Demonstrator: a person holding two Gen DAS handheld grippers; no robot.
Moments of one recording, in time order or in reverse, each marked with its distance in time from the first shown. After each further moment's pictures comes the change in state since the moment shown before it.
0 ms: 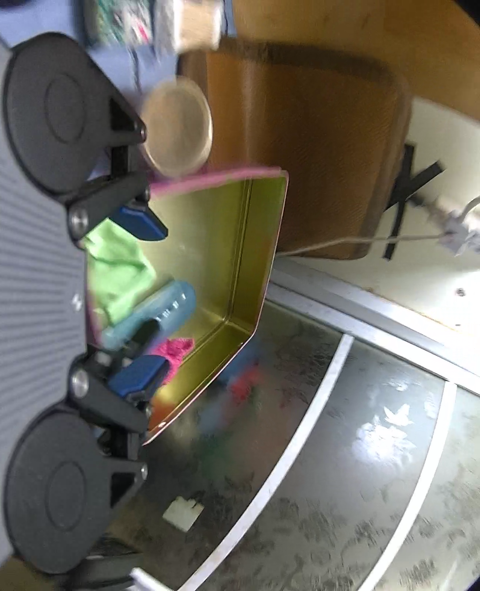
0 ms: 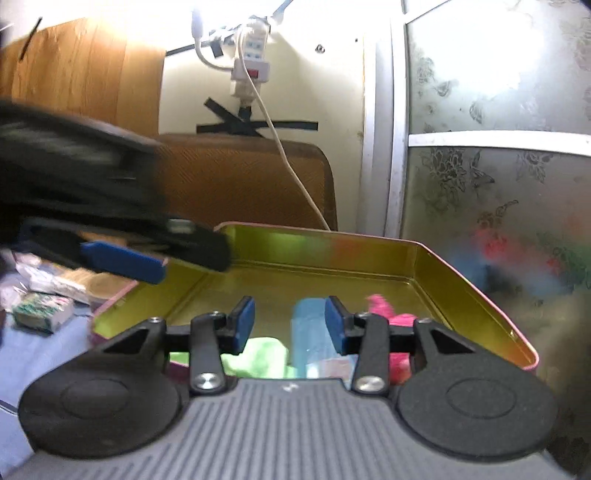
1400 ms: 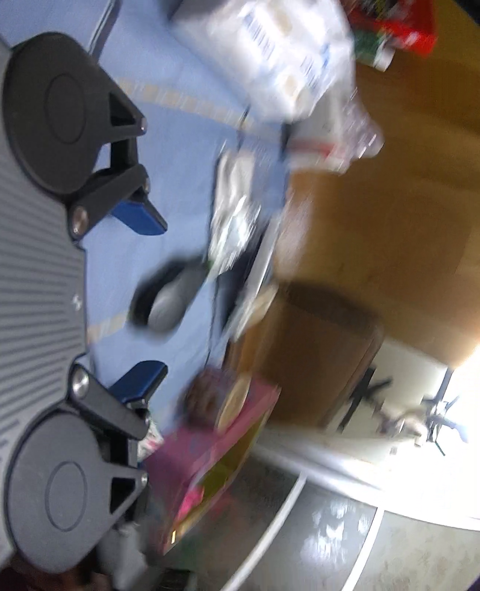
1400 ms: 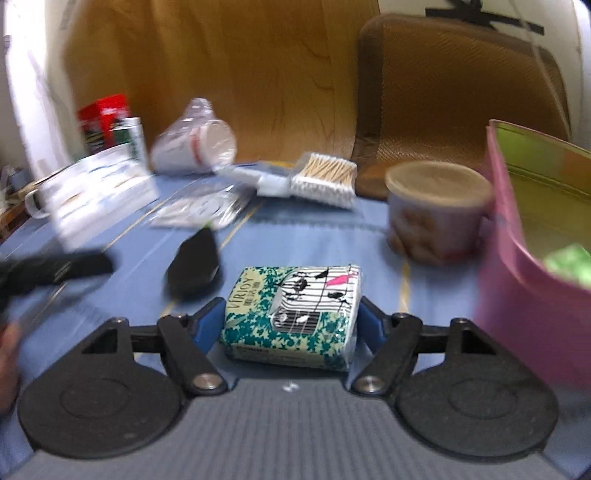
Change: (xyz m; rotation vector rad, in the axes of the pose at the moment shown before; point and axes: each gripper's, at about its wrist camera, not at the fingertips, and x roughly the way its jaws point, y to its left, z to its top) left arm -0.164 0.147 -0.098 -0.169 -0.108 0.272; right arm -0.005 0.134 -0.024 -0.075 0.402 0.568
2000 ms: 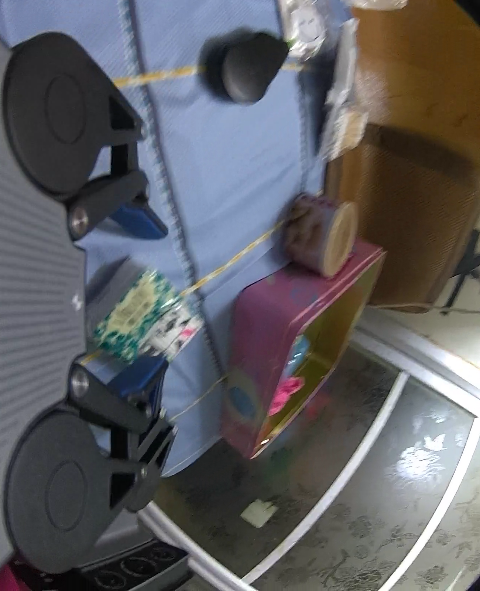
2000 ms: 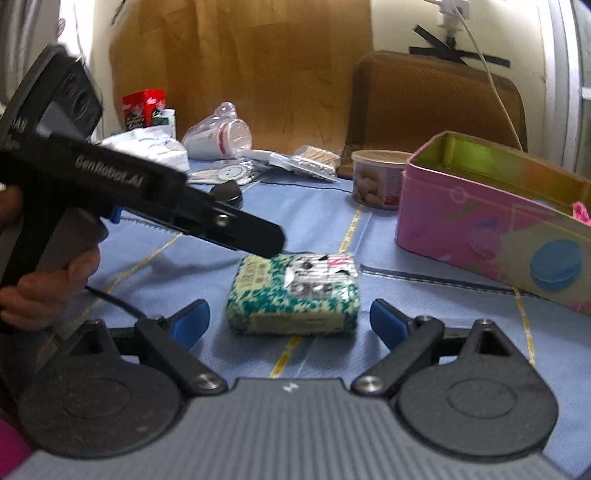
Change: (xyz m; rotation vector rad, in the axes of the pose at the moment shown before) left arm 0.055 -0.103 -0.033 0.105 0.307 -0.253; right arm -0.060 0.012 -0.069 -0.103 -0.078 -0.058
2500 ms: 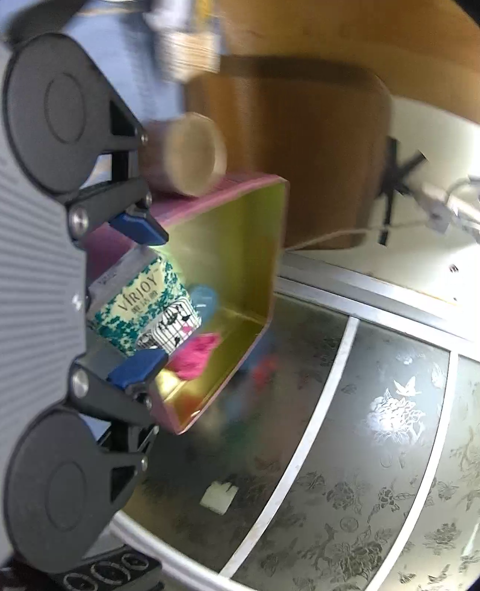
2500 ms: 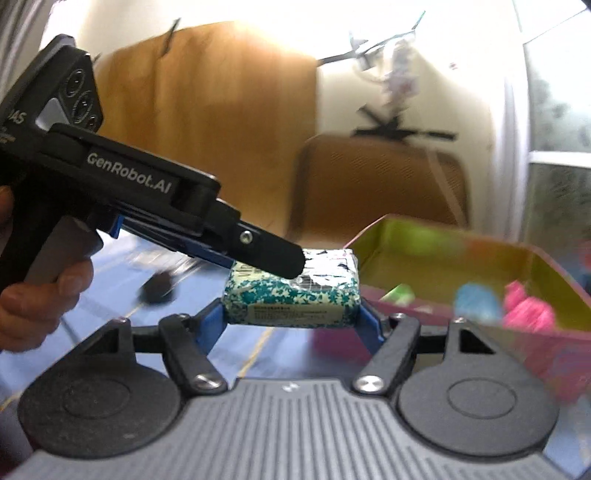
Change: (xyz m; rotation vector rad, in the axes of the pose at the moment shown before) left arm 0.036 -0.076 0.104 0.197 -0.166 0.012; right arm -0.021 -0.057 0.047 0.036 -0.278 -0.195
